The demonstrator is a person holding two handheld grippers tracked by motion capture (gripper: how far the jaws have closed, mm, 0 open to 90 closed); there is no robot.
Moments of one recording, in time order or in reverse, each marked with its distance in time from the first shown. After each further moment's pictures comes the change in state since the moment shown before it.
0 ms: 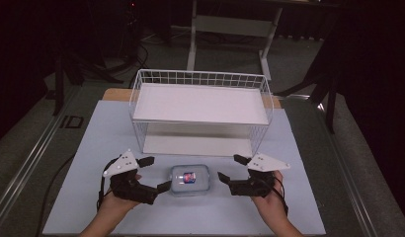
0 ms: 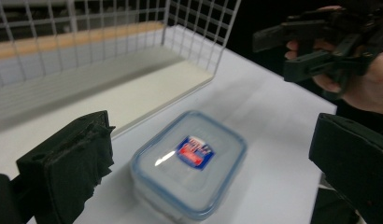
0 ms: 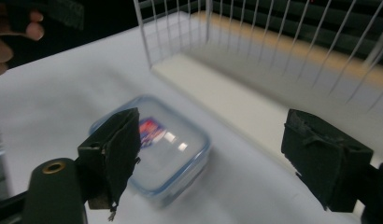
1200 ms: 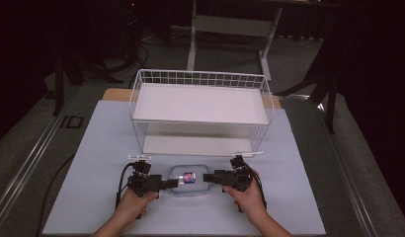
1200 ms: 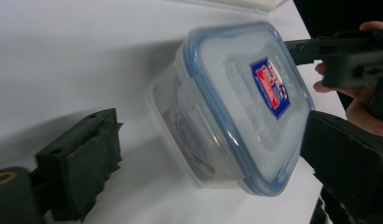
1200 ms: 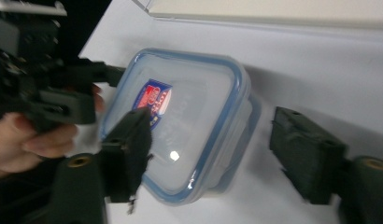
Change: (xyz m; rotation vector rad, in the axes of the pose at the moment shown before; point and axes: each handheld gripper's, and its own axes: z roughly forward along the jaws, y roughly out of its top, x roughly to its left) left arm 0.043 -0.055 0.064 0.287 -0.013 -0.545; right arm -0.023 -0.031 0.073 0.284 0.186 0.590
